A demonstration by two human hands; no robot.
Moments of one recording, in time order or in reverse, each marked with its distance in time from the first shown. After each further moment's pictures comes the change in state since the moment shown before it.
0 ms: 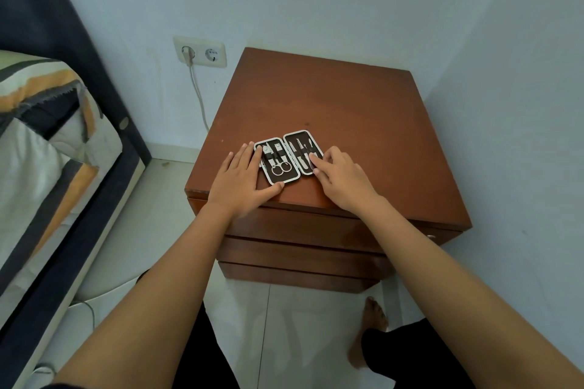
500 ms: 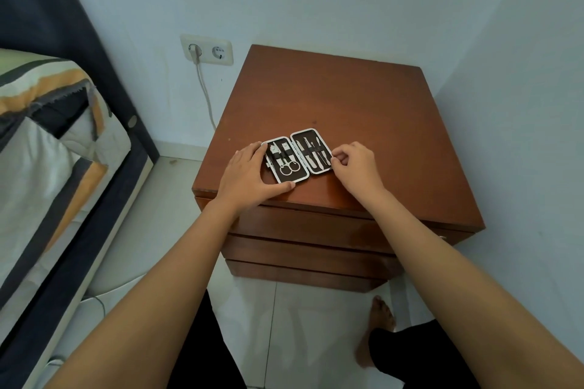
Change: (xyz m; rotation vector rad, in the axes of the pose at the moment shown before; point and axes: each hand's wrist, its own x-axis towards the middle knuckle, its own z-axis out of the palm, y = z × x) left_hand 0.002 0.005 -0.014 -0.295 0.067 -0.064; right_hand 0.018 0.005 0.002 0.429 0.224 0.276
